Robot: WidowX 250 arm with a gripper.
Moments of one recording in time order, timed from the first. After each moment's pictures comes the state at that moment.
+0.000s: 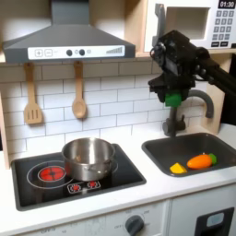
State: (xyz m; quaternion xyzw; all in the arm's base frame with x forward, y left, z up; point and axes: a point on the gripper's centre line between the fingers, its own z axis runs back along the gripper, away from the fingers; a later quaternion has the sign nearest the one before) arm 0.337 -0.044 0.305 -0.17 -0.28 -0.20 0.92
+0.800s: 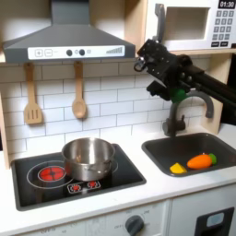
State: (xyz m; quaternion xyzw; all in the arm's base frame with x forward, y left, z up) arm 0.329 -0.045 0.316 -0.35 -0.28 -0.14 0.88
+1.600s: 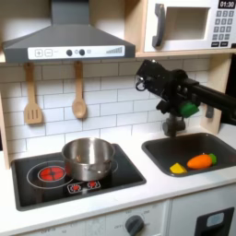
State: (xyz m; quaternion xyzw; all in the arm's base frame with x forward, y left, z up) arm 0.316 -0.070 0.280 -0.42 -0.19 -0.14 0.88
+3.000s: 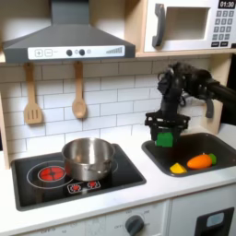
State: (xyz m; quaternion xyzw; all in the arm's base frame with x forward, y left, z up) arm 0.324 -0.024 0.210 0.02 -0.11 -0.19 0.97
